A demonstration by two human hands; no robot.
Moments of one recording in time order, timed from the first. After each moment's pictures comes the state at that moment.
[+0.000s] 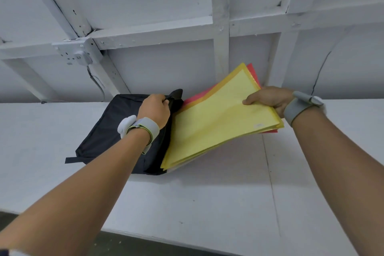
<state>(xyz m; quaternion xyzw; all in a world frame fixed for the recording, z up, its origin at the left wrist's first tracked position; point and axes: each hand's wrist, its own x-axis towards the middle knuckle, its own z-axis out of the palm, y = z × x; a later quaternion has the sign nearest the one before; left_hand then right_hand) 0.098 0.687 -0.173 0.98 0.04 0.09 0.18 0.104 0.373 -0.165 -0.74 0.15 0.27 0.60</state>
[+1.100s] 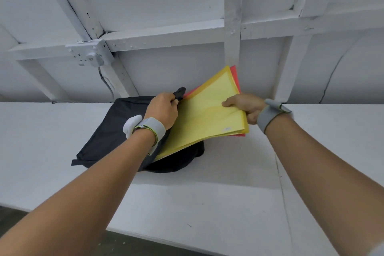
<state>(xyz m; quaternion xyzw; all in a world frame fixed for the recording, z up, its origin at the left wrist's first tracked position) 0.093 0.679 -0.163 0.98 -0.02 0.09 0.19 0.110 0.438 -0.180 -0.67 0.18 0.23 0.68</state>
